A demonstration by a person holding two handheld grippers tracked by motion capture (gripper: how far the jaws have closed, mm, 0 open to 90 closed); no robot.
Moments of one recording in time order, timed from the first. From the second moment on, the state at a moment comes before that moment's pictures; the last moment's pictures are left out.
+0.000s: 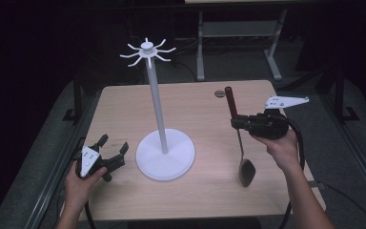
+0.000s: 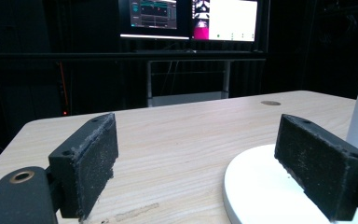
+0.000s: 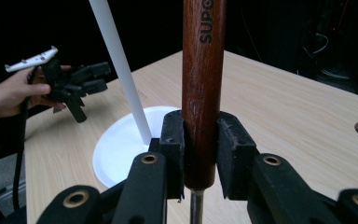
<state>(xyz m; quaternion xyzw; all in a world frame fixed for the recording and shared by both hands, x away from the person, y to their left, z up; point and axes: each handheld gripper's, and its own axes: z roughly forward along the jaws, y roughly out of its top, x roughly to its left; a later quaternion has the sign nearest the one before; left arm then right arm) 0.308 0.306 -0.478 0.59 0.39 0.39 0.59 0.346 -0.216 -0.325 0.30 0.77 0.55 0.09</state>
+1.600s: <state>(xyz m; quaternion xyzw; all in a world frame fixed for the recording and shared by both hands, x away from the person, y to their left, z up) 0.308 0.306 -0.478 0.59 0.39 0.39 0.59 0.362 -0.134 -0.237 0.18 0.76 0.62 0.10</state>
